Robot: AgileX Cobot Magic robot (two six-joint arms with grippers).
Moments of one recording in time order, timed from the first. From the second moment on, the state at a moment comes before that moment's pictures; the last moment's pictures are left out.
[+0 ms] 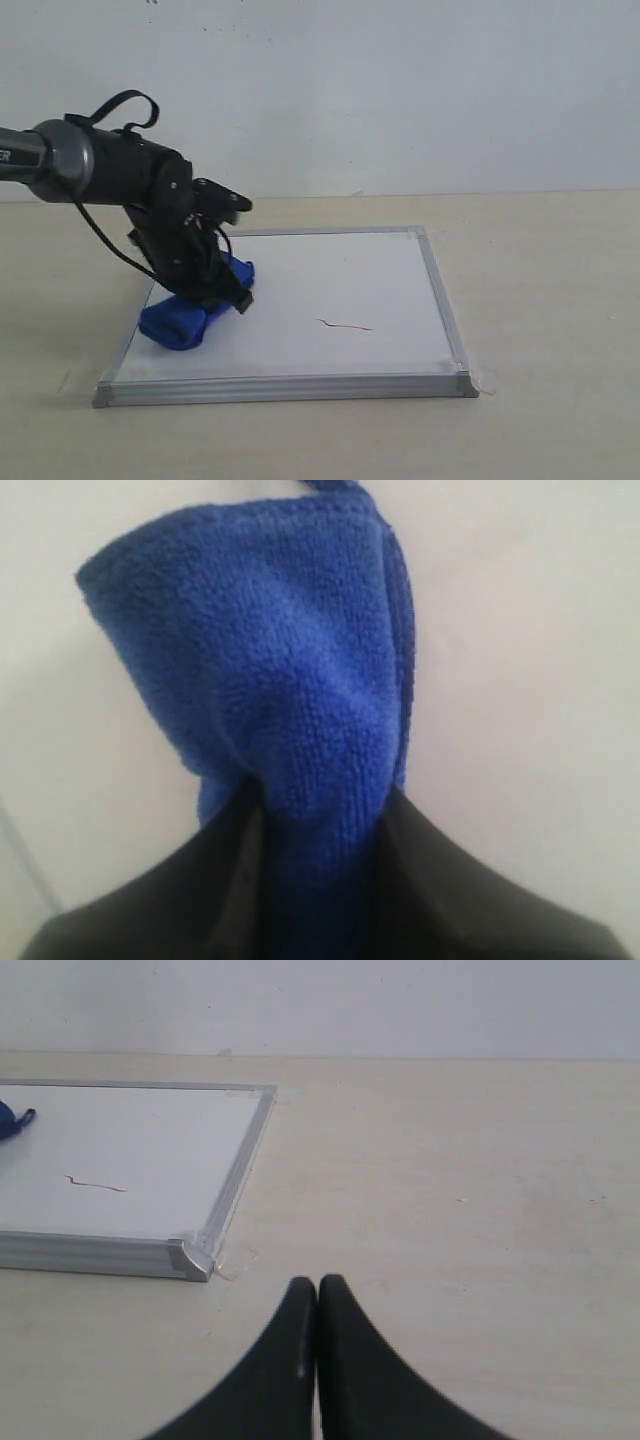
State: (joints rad) left arm -0.27 2.18 -1.51 0.13 0.70 0.14; right arm 0.13 0.00 0.00 0.10 0.36 -0.07
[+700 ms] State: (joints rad) left arm -0.25 2.17 -1.59 0.04 0.62 0.16; right arm 0.13 0.00 0.00 0.10 0.36 -0.07
